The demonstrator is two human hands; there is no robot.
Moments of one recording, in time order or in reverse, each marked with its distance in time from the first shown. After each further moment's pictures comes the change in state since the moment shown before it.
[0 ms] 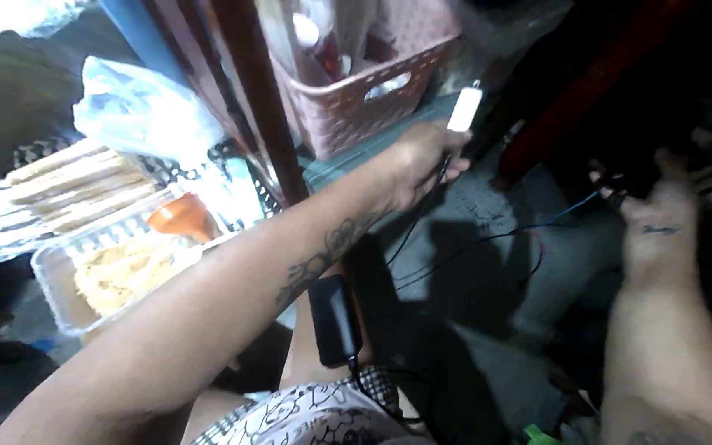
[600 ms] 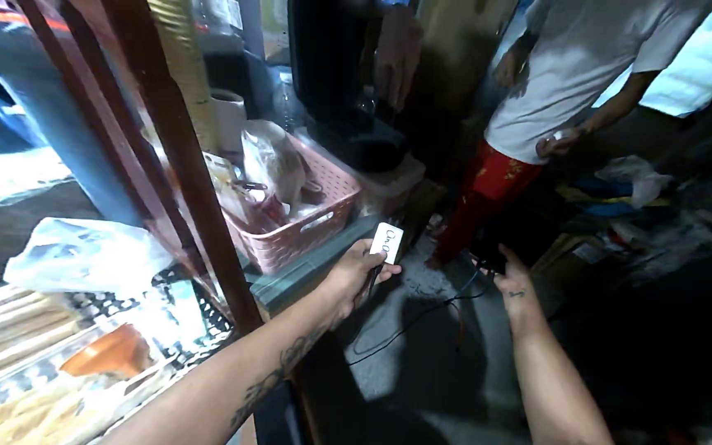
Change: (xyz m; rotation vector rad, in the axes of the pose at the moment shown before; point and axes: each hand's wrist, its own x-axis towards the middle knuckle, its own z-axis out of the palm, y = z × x) left_hand -0.003 -0.008 0.021 -0.061 -0.038 0.065; right_hand 0.011 -0.001 -0.006 0.095 0.065 0.102
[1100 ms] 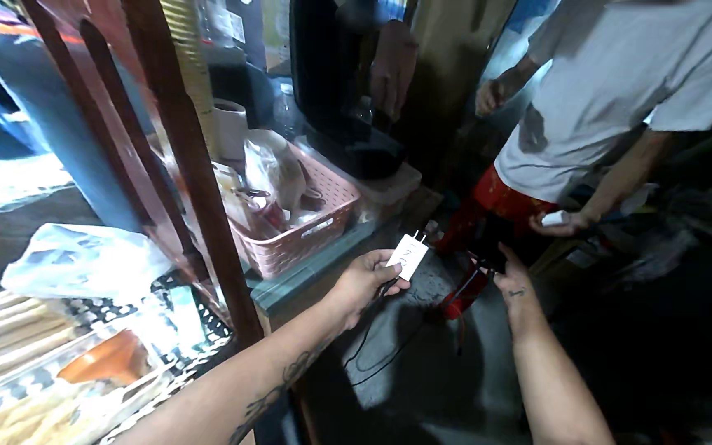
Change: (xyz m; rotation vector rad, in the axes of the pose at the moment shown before) left_hand -0.014 0.004 0.009 0.110 -0.112 0.049; right_hand -0.002 -0.012 0.006 0.002 -0.017 -0.060
